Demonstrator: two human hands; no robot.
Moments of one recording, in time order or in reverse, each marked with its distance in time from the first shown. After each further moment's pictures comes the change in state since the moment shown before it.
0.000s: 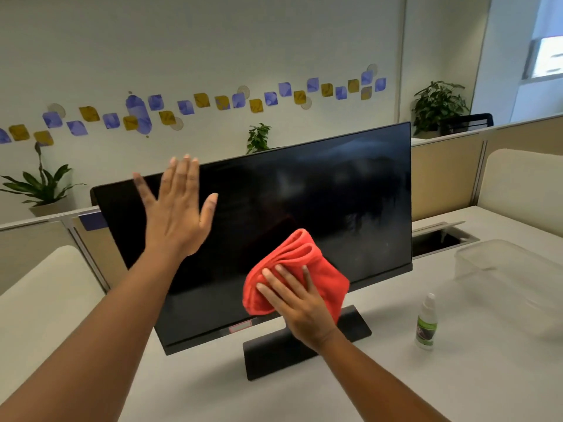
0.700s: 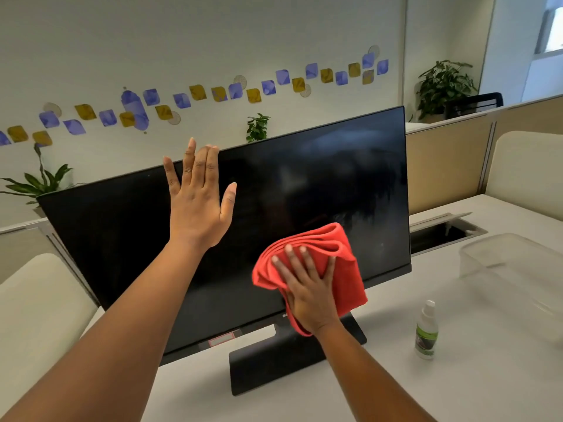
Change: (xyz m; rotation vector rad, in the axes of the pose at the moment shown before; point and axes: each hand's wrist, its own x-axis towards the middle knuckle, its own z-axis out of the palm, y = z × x) left_hand 0.032 0.065 0.036 -0.088 0.057 0.080; right_hand -0.008 0.052 0.044 -0.077 0.027 0.341
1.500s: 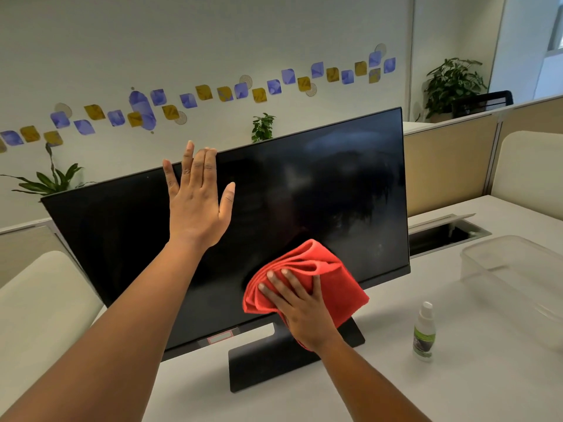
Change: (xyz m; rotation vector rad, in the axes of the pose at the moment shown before) left_hand 0.000 0.007 -0.004 0.026 0.010 -0.037; right_hand -0.030 0.000 0.012 -0.036 -0.044 -0.289
